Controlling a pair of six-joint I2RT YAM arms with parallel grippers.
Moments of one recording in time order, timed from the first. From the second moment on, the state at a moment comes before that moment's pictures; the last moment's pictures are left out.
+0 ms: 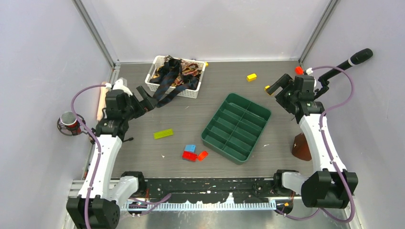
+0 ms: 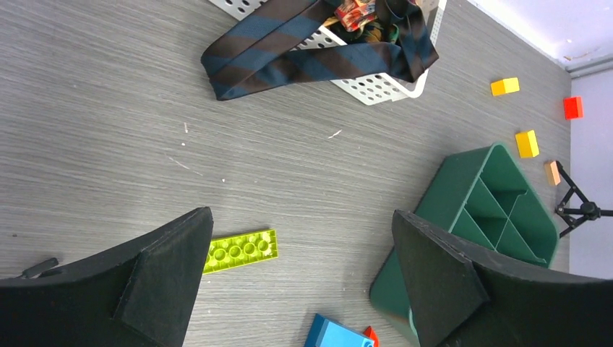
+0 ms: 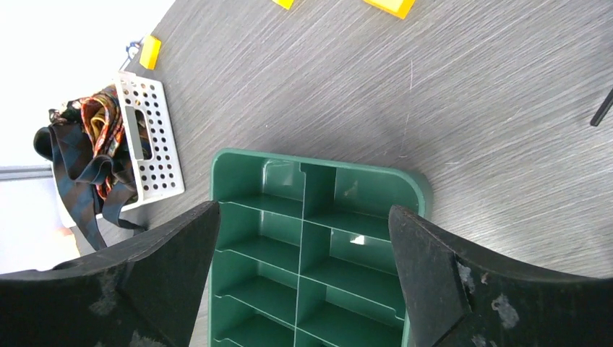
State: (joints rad) left arm -0.01 0.95 0.91 -0.48 0.14 -0.52; right arm -0.06 1.14 1.05 -0.52 -0.03 0.70
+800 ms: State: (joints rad) left arm -0.51 1.15 0.91 -0.41 -0.03 -0.46; right arm 0.76 1.34 1.15 -0.79 0.04 0.64
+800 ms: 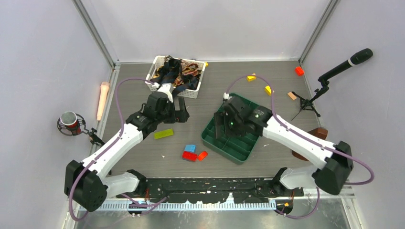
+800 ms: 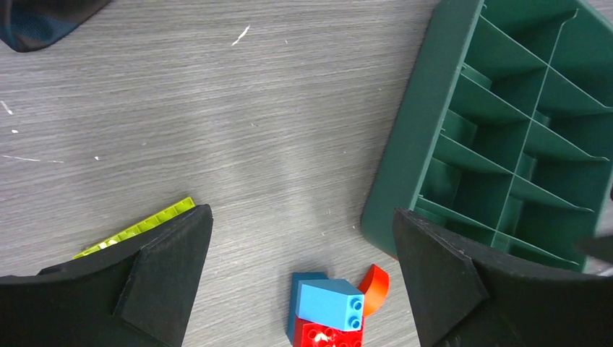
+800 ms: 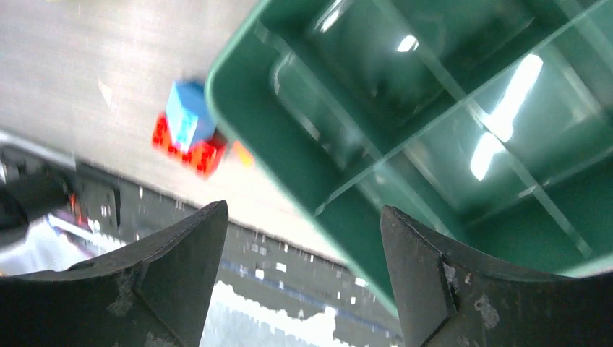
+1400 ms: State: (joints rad) left arm -0.51 1.11 0.85 -0.40 -0.06 -0.44; right arm 1.12 0.90 0.77 -1.10 0.14 1.16
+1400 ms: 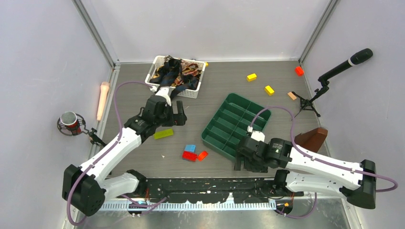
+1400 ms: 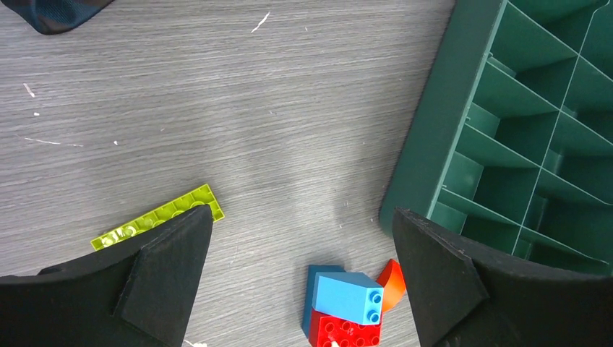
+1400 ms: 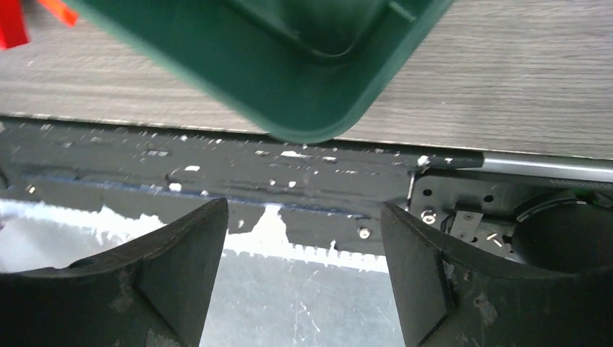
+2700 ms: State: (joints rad) left arm -0.35 1.33 0.85 -0.25 -0.34 -0.33; right arm 0.47 1.28 1.00 -0.40 0.18 0.69
